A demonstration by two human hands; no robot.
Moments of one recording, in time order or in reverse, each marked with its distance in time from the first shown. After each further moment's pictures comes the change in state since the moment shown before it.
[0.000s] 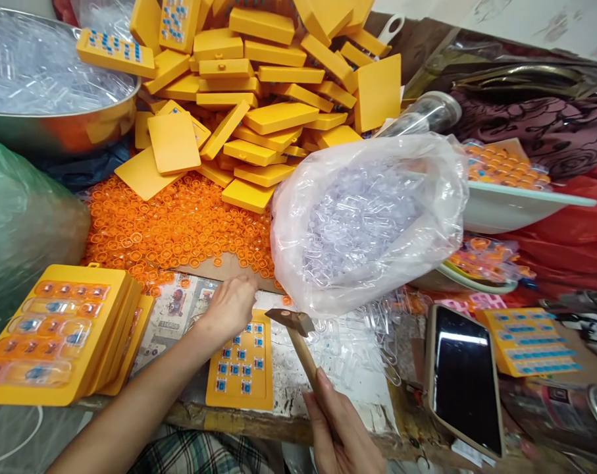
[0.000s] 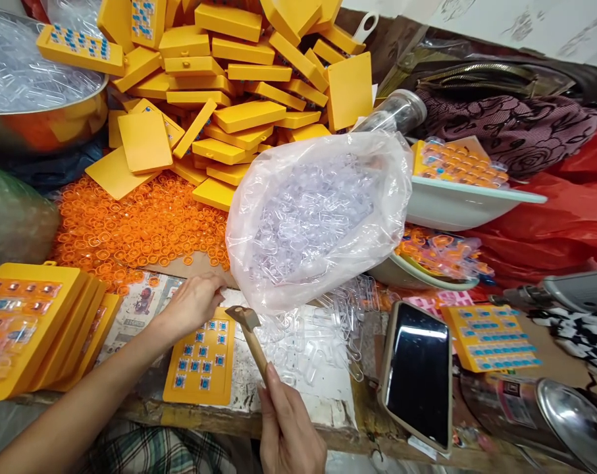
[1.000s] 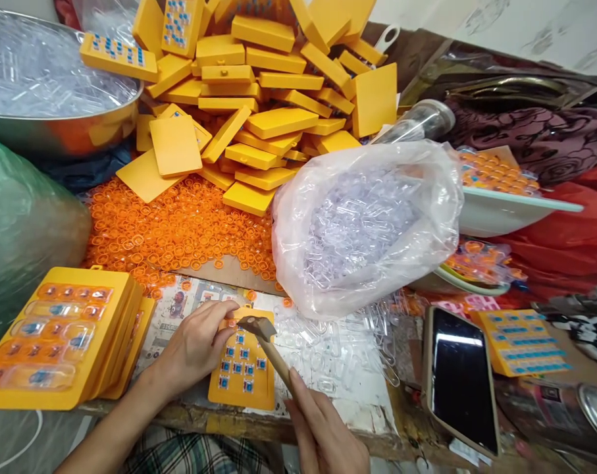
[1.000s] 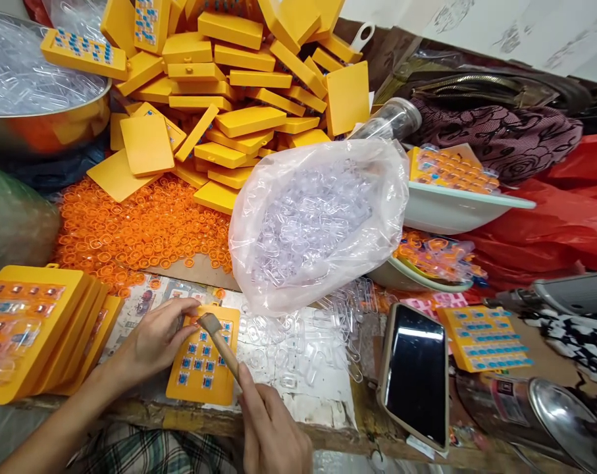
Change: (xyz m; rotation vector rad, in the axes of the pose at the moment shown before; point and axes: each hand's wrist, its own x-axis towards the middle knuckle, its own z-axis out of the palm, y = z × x) left_hand -0.073 -0.029 -0.009 -0.178 0.167 0.191; right_hand 0.005 -0.012 -0.002 -0.101 -0.263 -0.117
